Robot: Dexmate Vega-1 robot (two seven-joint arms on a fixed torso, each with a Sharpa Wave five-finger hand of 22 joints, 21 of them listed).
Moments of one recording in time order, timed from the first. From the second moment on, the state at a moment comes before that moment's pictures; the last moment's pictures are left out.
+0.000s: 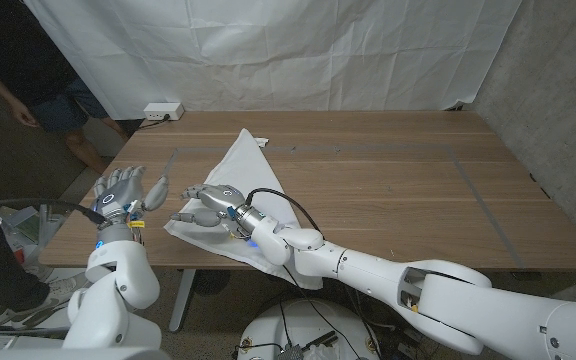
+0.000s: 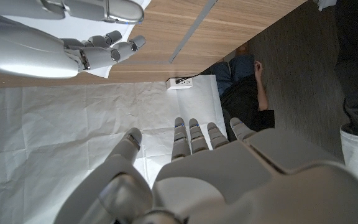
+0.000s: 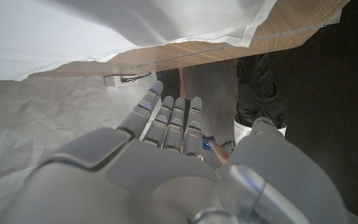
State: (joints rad) left arm 1.70 0.55 0.11 -2.58 1.03 1.05 0.06; left_hand 0.13 0.08 0.60 0.02 0.17 0.21 -0.05 0.17 0.18 0.11 -0.02 0.20 0.19 -0.06 0.00 0.18 0.17 -0.17 0.12 0.25 0.20; right arm -0.54 -0.04 -1.18 -1.06 -0.70 0.19 -0.41; right_hand 0.51 0.03 0.13 0.09 0.20 0.42 -0.02 0.21 0.19 0.31 0.07 0.18 0.21 0.24 0.00 0.19 0.29 0.37 0.07 0.19 0.18
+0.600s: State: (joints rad) left arm 1.67 0.55 0.10 -2.56 1.02 1.02 0.05; left_hand 0.13 0.08 0.60 0.02 0.17 0.19 -0.05 0.17 0.18 0.11 -0.02 0.20 0.19 -0.06 0.00 0.18 0.17 -0.16 0.12 0.25 0.20; right arm -0.51 -0.08 -1.14 -1.09 -0.61 0.29 -0.35; right_hand 0.48 0.03 0.12 0.09 0.20 0.35 -0.02 0.18 0.19 0.25 0.07 0.18 0.21 0.17 0.01 0.18 0.28 0.33 0.07 0.19 0.18
